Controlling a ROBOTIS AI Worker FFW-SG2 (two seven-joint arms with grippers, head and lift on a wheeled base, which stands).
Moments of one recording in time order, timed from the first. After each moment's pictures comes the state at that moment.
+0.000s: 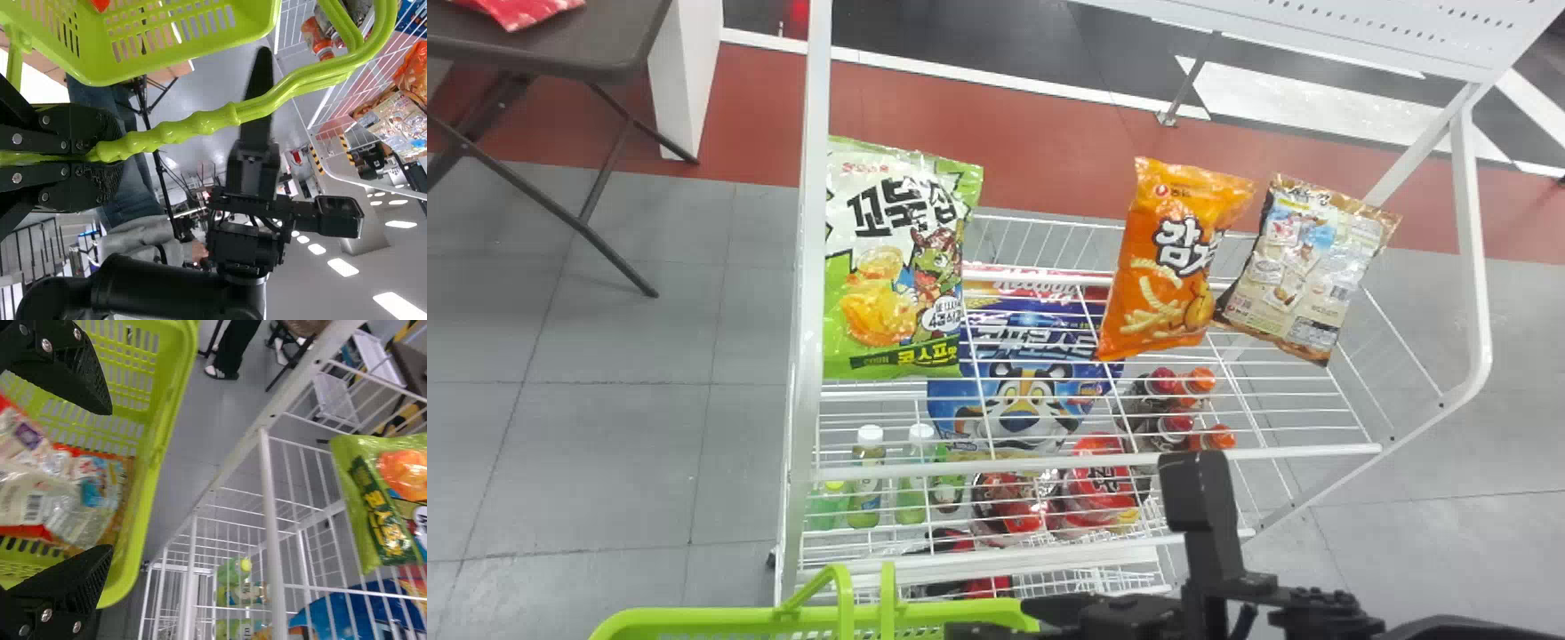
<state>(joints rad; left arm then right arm) 0.76 0.05 -0.15 -2.51 0.11 1.44 -1.16 0.61 -0.10 -0.30 -2.61 -0.52 1.54 0.34</state>
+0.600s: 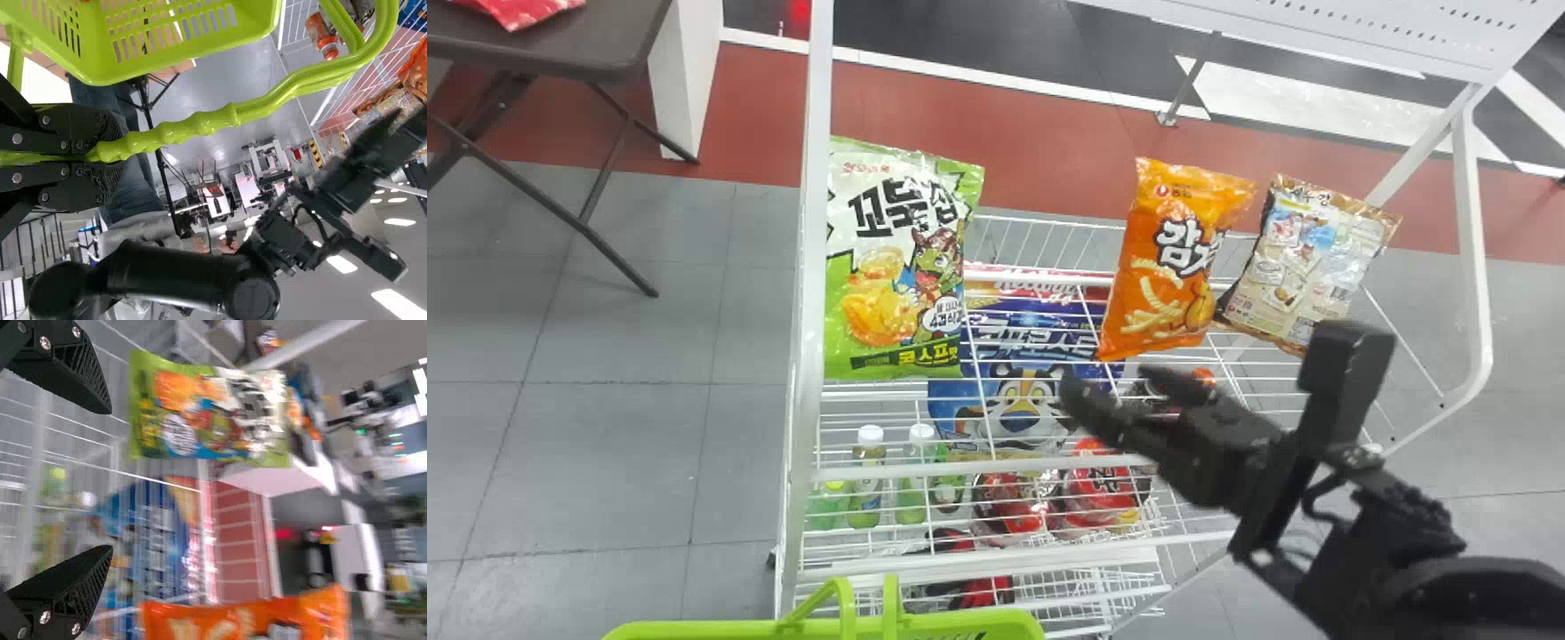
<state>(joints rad) 0.79 0.06 -0.15 -2.52 0.11 1.42 -1.17 0.52 -0.08 -0.38 -2.46 -0.33 0.79 0.39</state>
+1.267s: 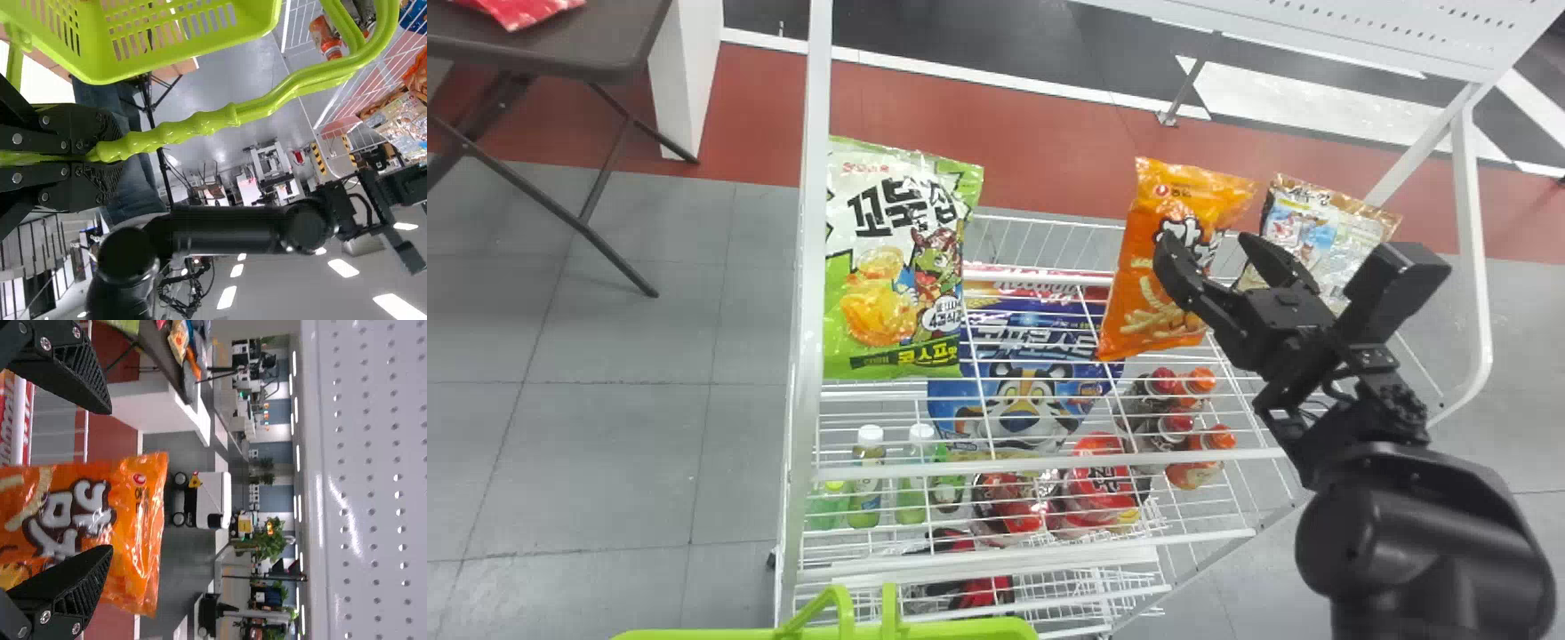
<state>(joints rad) 0.79 0.06 -0.16 -2.52 0.10 1.42 -1.17 0.18 -0.10 -0.45 -1.95 -0.14 0.36 0.42</state>
